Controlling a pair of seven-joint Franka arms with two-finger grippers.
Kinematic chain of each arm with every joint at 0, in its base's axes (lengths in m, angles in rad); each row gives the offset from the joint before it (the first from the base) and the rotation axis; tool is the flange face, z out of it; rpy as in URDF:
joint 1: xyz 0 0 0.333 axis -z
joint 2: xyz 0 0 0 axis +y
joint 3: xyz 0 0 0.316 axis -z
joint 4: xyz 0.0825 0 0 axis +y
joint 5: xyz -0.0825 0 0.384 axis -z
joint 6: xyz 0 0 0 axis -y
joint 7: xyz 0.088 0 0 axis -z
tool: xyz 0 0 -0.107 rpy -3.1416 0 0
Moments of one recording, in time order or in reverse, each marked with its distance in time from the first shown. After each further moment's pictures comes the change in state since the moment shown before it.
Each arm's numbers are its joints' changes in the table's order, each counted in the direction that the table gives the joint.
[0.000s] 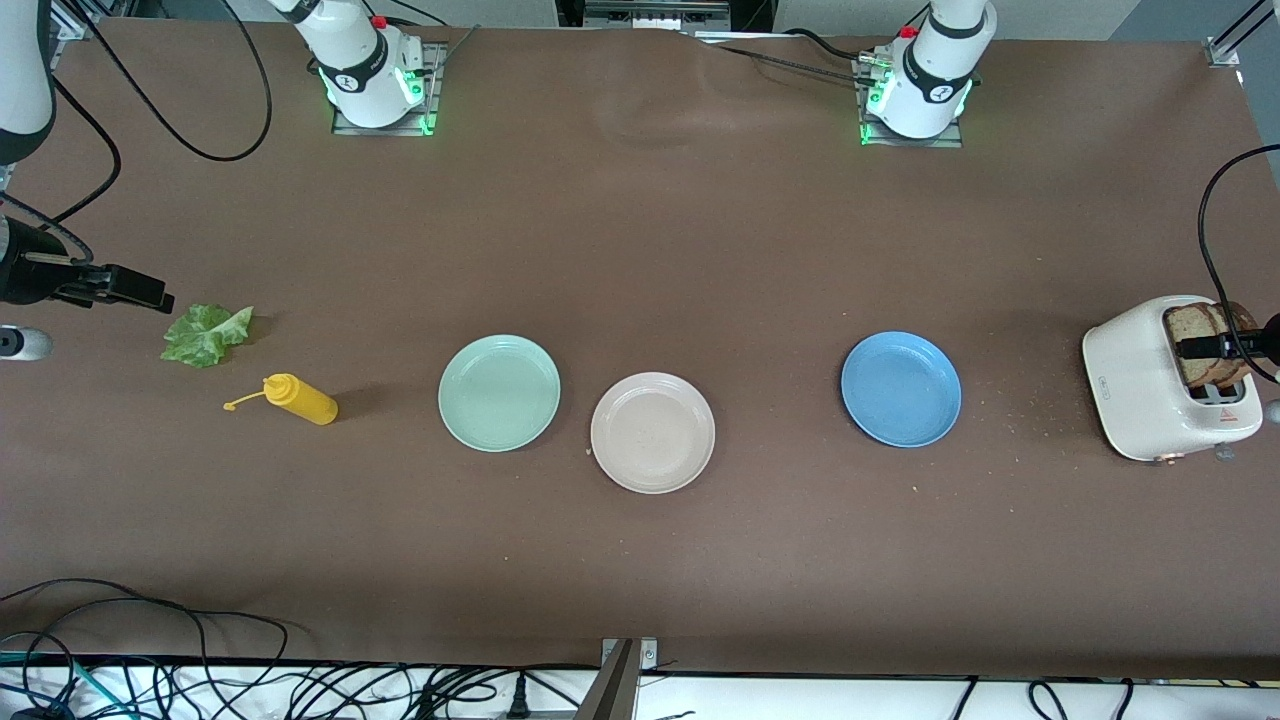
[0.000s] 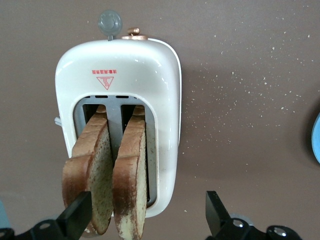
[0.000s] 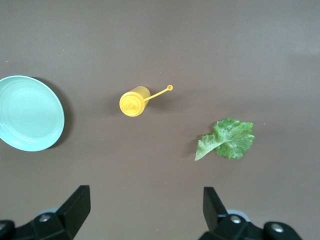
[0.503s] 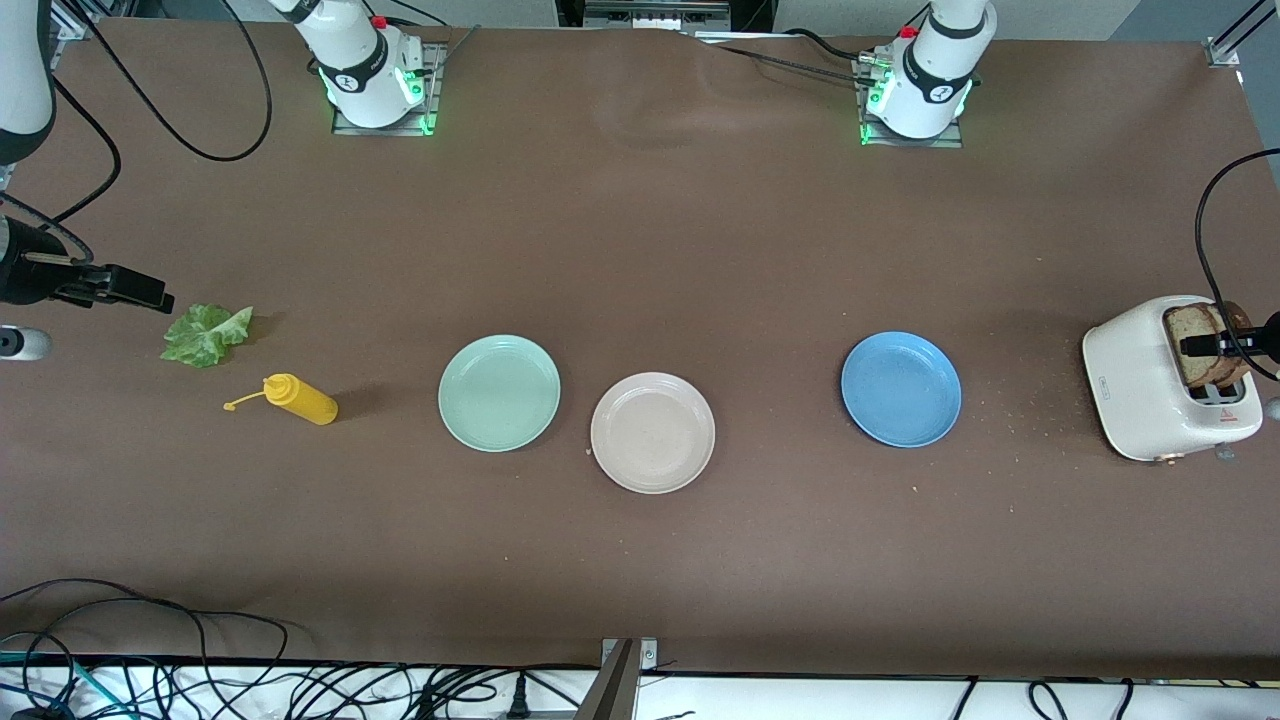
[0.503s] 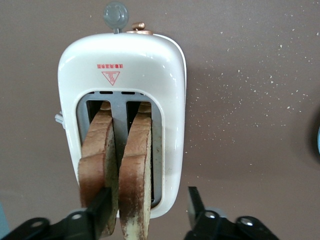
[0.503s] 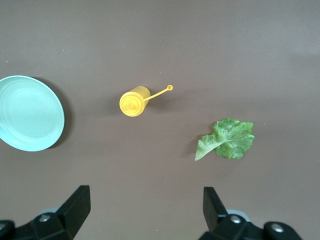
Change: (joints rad) left arm -0.015 0.000 0.001 0.013 0.004 0.010 -0.001; right arm 0.000 0.000 0.000 0.000 0.000 0.000 0.000
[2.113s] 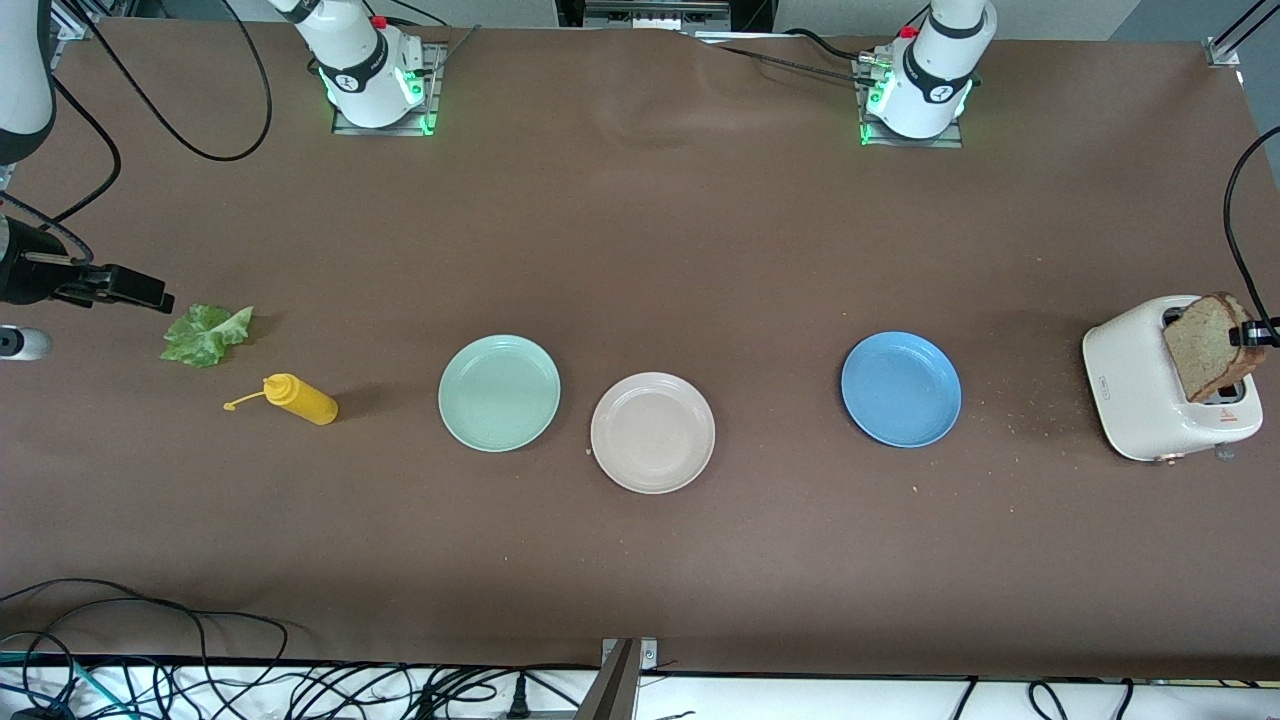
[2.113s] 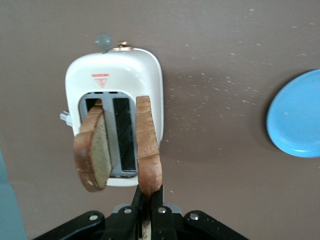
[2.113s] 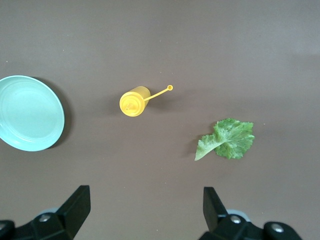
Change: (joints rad) left arm 0.065 -0.009 0.026 -0.249 0.036 -0.267 0.000; right arm 0.000 0.000 0.000 0.000 0.000 0.000 0.000
